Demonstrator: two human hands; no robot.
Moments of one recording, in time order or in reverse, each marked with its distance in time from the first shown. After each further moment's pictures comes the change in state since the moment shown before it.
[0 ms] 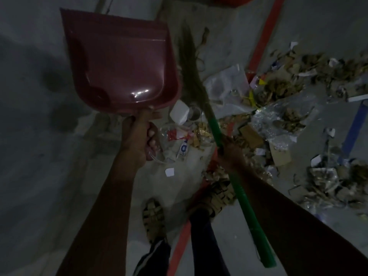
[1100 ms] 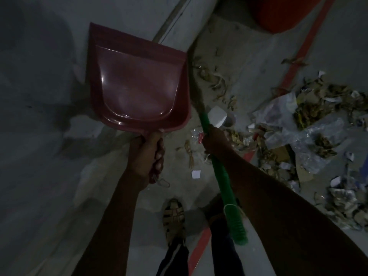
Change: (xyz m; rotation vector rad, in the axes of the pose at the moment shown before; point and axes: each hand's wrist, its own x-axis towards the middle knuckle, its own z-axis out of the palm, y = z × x) left_hand -0.027 -0.023 -0.185 -0.105 -0.052 0.100; right_hand 0.005 -0.194 0.108 0.111 -0.102 0.116
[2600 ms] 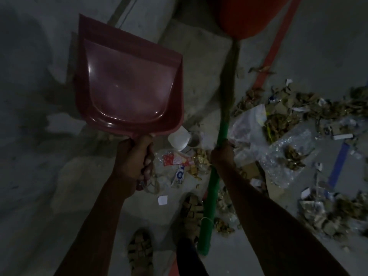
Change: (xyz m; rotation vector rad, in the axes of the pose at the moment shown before) left_hand 0.089 0.037 0.162 0.135 -0.076 -0.052; right_hand 0.117 0.106 -0.119 0.257 0.343 0.255
